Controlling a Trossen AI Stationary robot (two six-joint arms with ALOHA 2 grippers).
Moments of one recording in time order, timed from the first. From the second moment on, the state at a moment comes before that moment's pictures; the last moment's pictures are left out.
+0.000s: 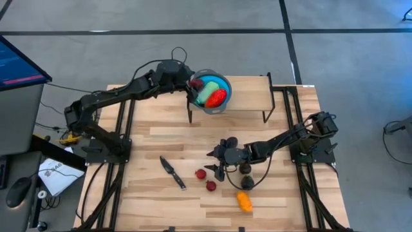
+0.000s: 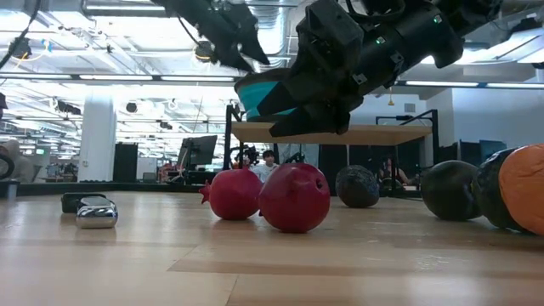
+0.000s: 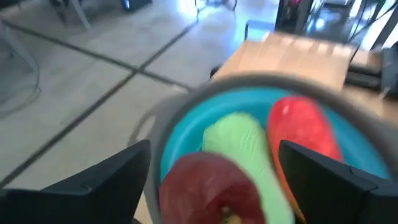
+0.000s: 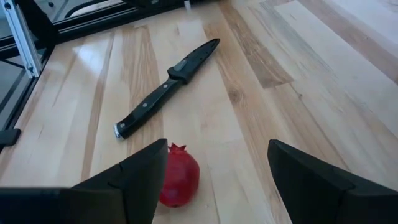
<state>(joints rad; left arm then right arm) 0.47 1.47 1.30 -0.26 -0.14 0.07 0.27 1.77 0.88 0.36 0.26 0.41</state>
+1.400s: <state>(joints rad) 0.51 1.44 1.18 -0.20 -0.10 0.02 0.23 1.77 0.88 0.40 0.26 0.41</state>
